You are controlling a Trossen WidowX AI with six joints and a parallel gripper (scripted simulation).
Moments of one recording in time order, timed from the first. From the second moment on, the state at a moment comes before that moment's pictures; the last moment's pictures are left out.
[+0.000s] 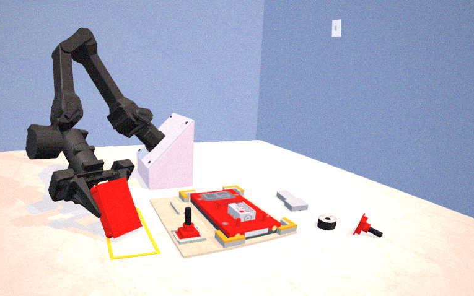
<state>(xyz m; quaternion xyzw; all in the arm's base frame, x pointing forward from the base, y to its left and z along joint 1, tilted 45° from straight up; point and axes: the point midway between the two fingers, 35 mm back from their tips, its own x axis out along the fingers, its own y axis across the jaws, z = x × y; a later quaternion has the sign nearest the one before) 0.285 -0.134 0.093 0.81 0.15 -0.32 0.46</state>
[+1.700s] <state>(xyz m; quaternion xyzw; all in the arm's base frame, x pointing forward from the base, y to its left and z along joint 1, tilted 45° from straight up) 0.240 -0.113 0.149 0.67 0.25 -0.38 0.59</state>
